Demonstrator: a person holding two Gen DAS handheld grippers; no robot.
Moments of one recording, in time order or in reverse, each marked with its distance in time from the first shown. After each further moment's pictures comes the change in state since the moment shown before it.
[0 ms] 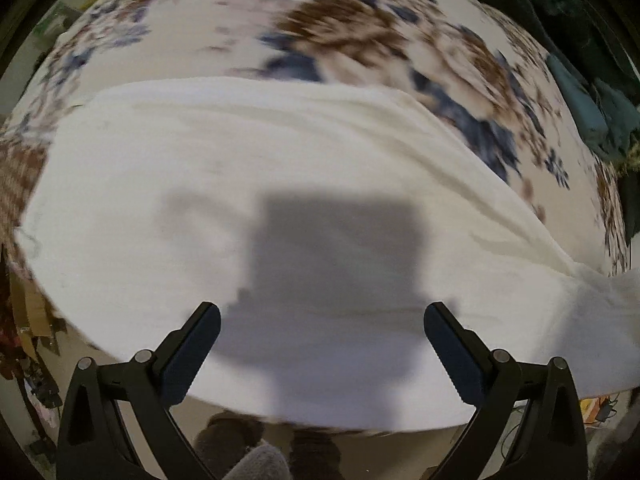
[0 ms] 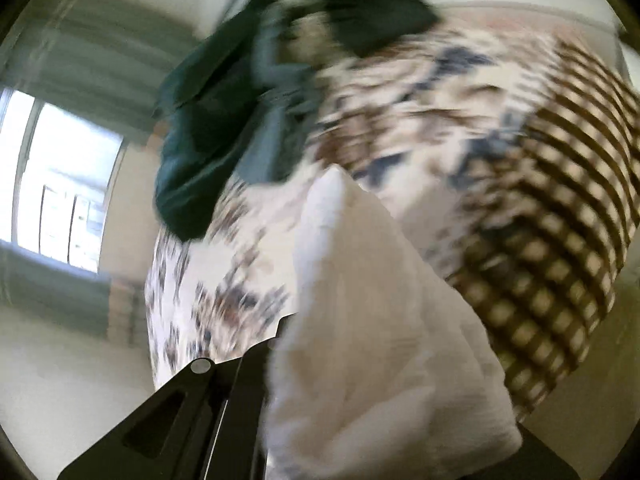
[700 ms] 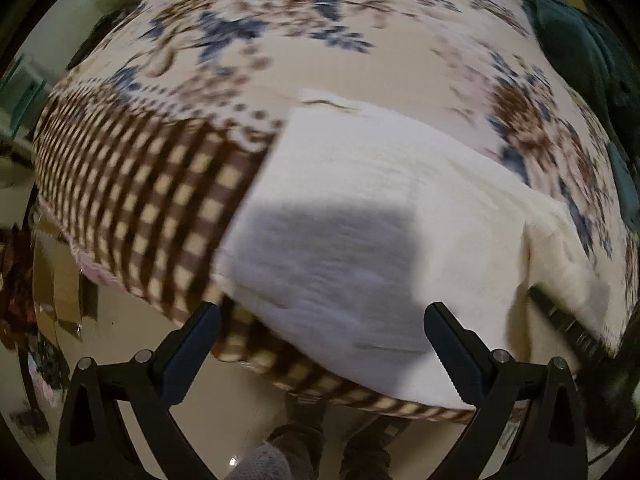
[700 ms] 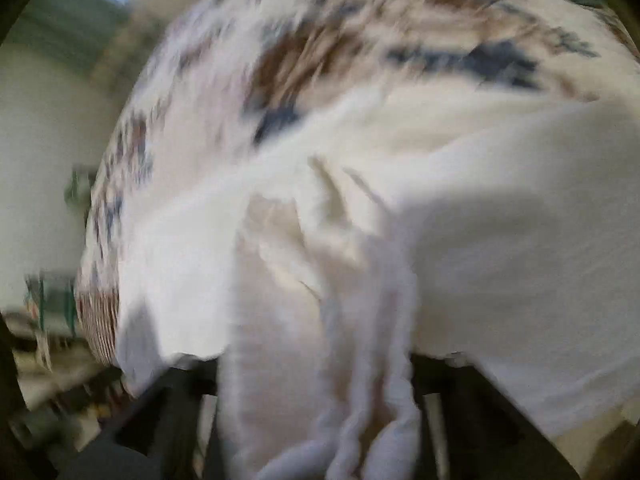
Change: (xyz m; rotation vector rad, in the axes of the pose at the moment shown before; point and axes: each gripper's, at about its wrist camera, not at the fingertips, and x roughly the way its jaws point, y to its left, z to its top) left arm -0.034 0.211 0.012 -0.164 -0.047 0.054; right arm 0.184 0.203 -0.424 -0.624 0.589 -0.109
